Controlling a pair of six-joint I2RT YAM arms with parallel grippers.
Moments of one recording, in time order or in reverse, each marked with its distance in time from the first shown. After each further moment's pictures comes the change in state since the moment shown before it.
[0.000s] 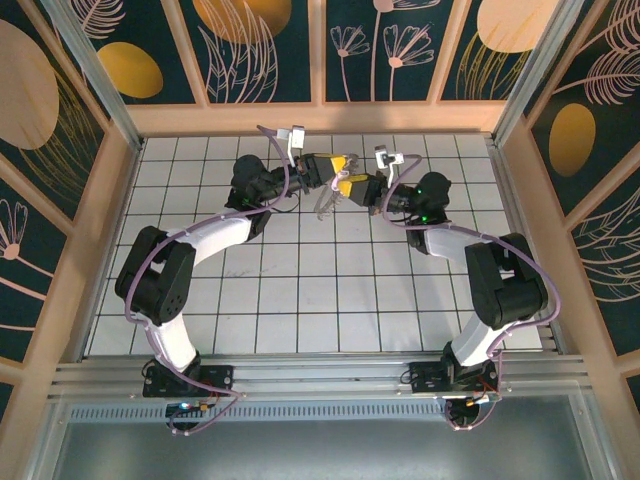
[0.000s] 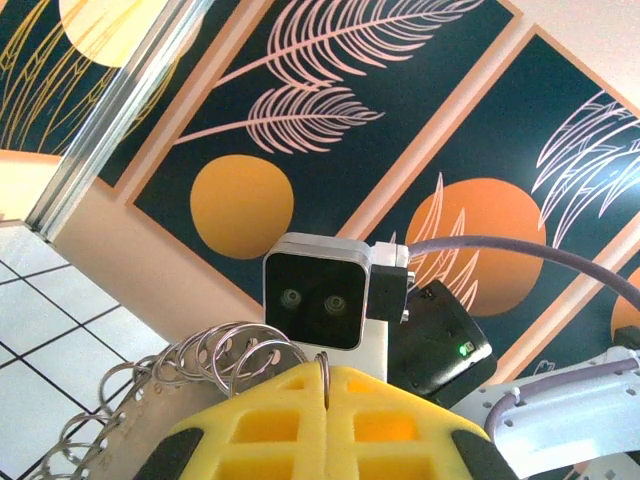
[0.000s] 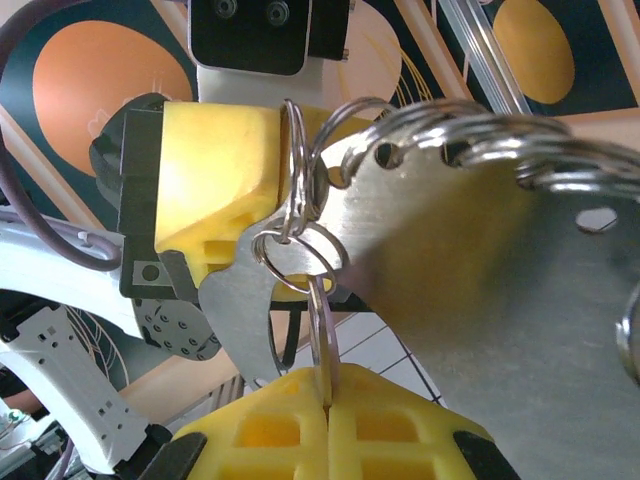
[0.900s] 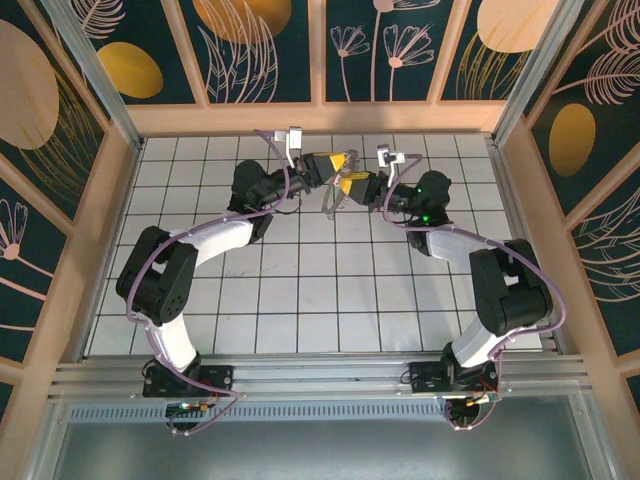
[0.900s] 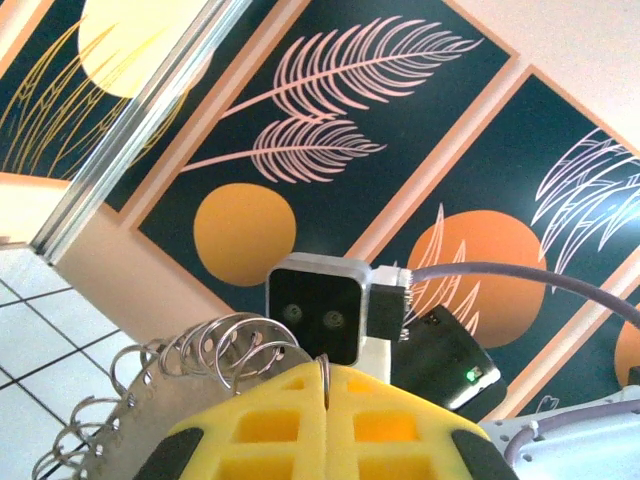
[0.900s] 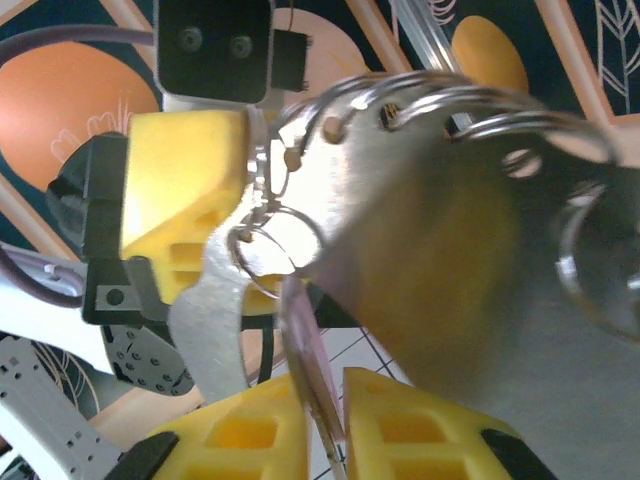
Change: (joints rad) left arm -0.016 0.003 -0.029 0.084 -0.079 -0.045; right arm 0.006 -0.051 -0.015 -0.109 0.090 -0.055
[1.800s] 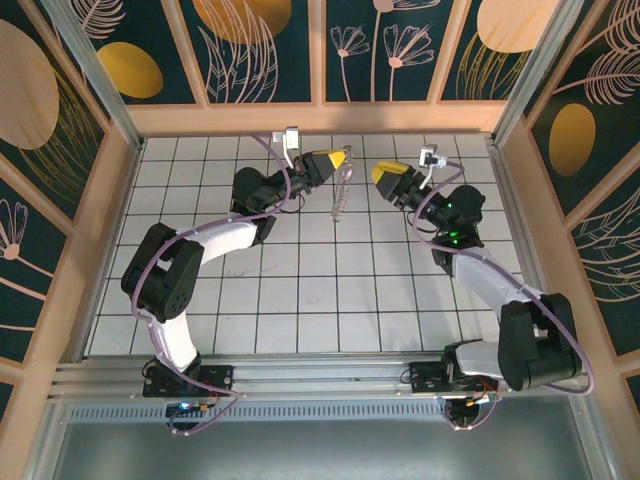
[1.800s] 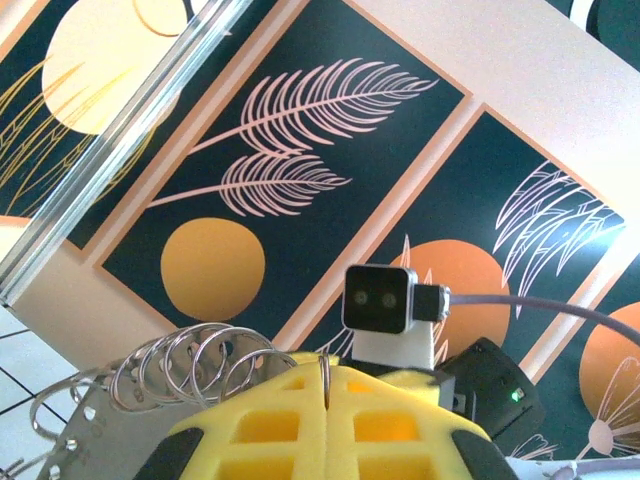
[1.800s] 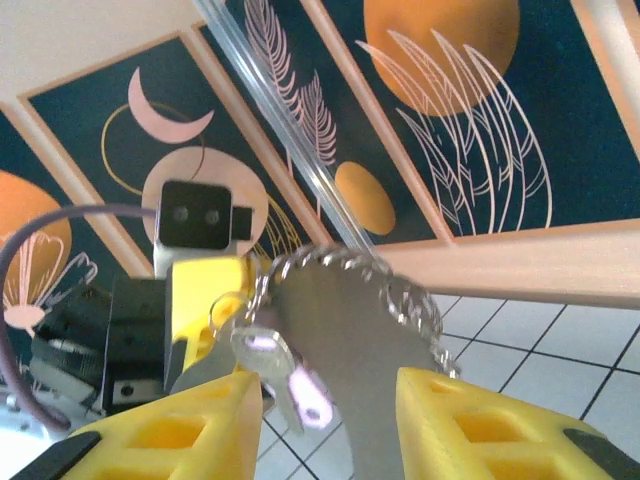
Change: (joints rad) left arm -0.012 0.033 -0.006 0.152 -0.036 -0.074; right arm -0.086 -0.309 -0.127 -0.138 0.282 -0.026
